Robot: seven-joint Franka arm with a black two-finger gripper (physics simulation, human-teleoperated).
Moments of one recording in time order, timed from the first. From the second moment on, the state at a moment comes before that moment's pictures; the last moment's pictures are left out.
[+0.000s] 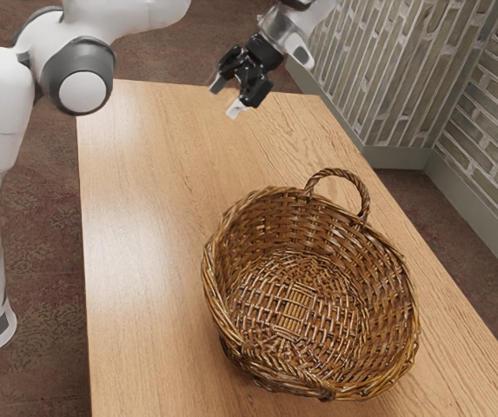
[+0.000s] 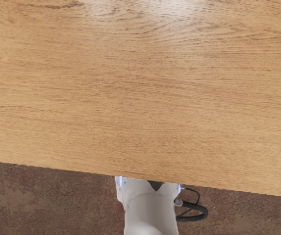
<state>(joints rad) 0.08 0.27 0.11 -0.99 0.01 0.63 0.05</state>
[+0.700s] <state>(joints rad) 0.08 0.30 -0.01 -1.19 0.04 1.47 0.13</state>
